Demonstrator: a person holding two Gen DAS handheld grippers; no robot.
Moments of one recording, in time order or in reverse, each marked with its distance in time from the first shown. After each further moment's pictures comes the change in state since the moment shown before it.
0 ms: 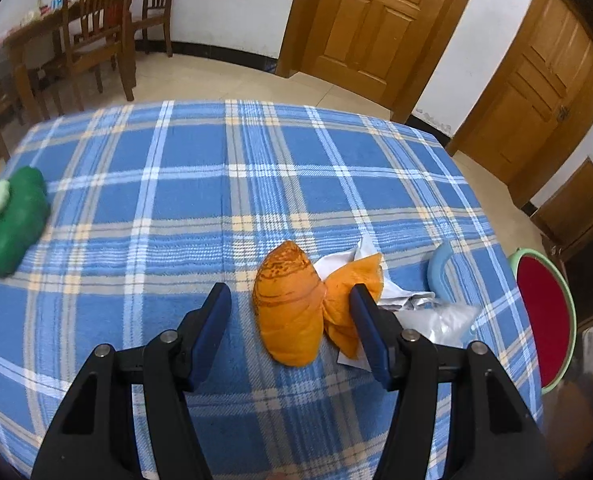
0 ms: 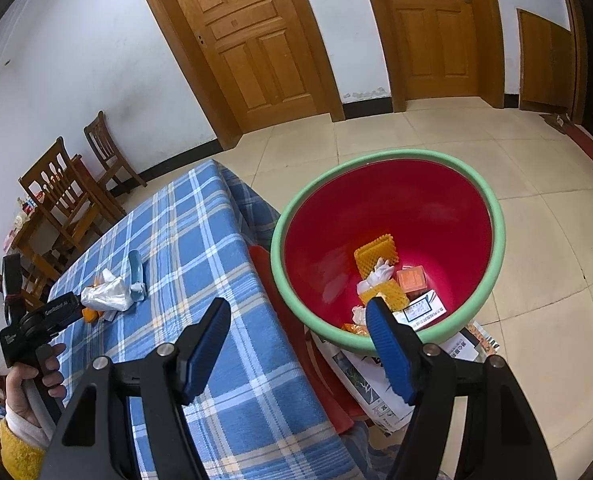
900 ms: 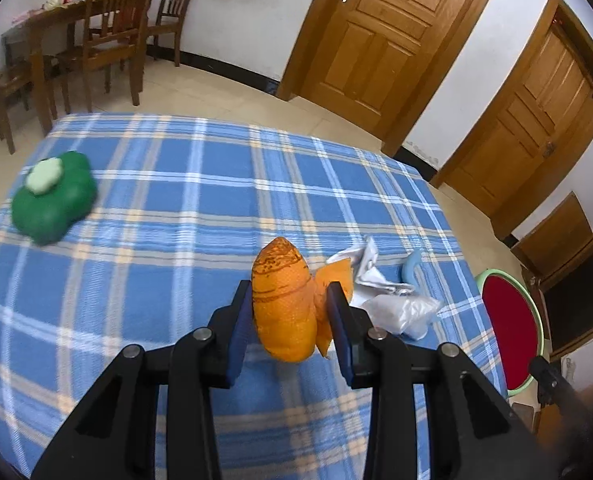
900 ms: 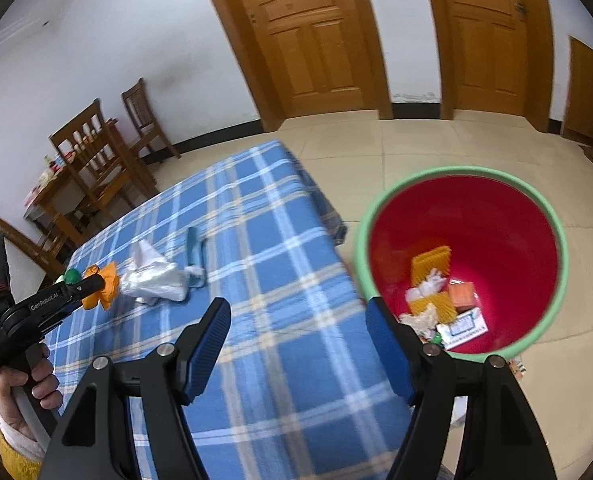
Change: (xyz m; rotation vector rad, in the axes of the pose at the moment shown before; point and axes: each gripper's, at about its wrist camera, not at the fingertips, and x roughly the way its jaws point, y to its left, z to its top) left arm -0.062 0.026 -0.021 -0.079 -0.092 -0.055; right arm 0.023 0.074 0.003 -0.148 0.045 0.096
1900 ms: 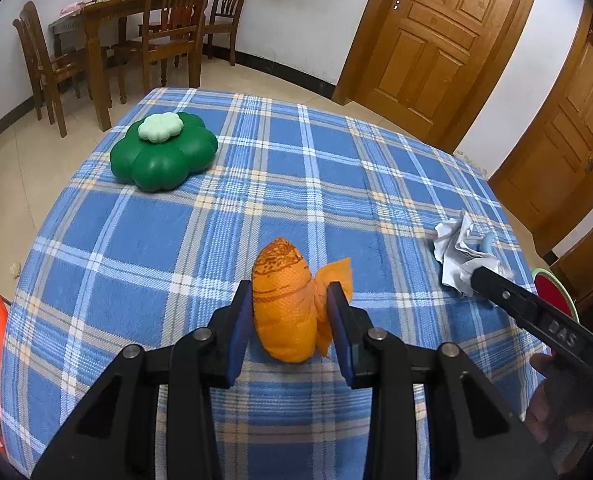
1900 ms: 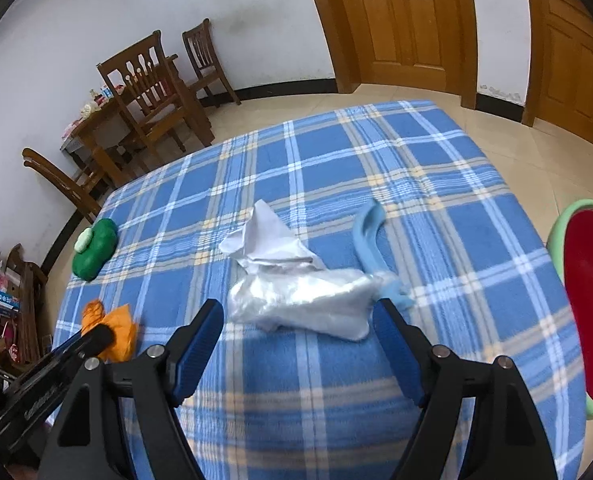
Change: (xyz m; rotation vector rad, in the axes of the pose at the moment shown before) left arm -0.022 0.061 -0.033 -0.063 -0.022 0.167; right arm 0.108 0.134 0.004 -0.170 0.147 0.135
